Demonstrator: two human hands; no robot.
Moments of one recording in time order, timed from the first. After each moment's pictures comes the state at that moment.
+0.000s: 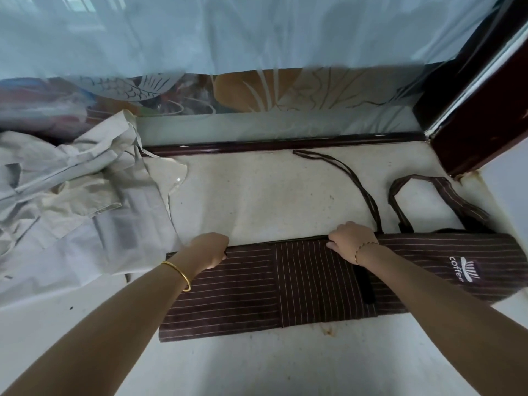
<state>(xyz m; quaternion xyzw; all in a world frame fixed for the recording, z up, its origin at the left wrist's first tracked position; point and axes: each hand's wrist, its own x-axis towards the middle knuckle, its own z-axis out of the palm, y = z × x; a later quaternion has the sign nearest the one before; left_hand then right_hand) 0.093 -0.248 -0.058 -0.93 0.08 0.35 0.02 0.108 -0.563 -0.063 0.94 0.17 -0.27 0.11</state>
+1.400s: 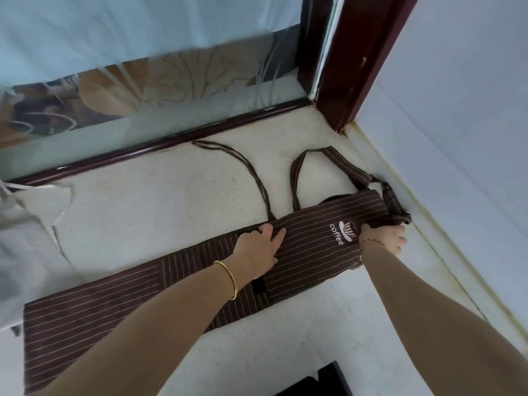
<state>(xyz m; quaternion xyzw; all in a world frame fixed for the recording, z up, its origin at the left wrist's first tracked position) 0.042 -0.508 -0.060 -0.88 0.39 0.25 0.13 -0.007 -0.741 -0.071 0.68 -0.66 0.03 -0.31</state>
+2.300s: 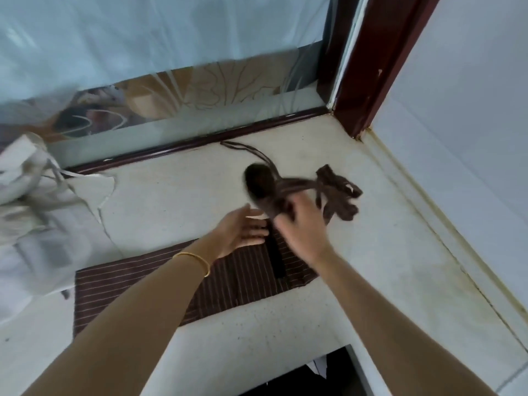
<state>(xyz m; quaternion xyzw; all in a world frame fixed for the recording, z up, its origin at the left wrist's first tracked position) 0.046 -0.430 -0.008 -0.68 -0.10 0.41 -0.60 -0.015 -0.576 0.019 0.88 -0.04 0.09 -0.47</state>
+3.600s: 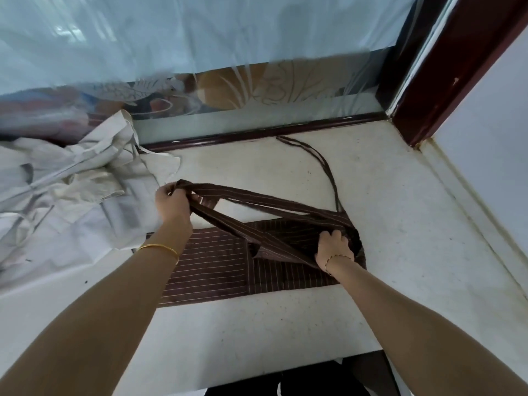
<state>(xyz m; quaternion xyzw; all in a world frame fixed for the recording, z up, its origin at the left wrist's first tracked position) 0.053 -0.254 0.014 -0.59 -0.36 -0.11 -0.71 -0.016 -0.531 -0.066 0.94 -0.16 -0.27 -0.11</state>
